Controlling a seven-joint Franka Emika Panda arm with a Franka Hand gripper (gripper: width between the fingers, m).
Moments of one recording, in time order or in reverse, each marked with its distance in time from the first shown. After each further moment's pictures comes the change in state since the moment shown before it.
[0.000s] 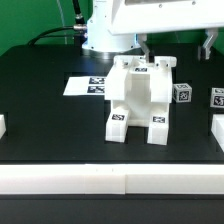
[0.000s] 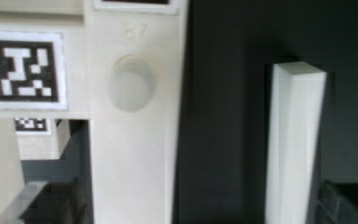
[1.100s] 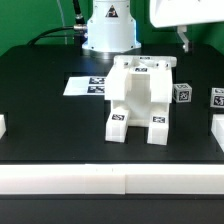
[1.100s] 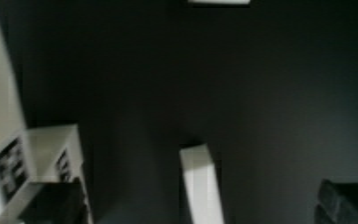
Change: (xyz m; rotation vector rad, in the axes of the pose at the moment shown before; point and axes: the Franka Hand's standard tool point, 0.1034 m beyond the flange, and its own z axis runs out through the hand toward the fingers) arm -0.064 -0.073 0.022 0.013 -0.027 0.118
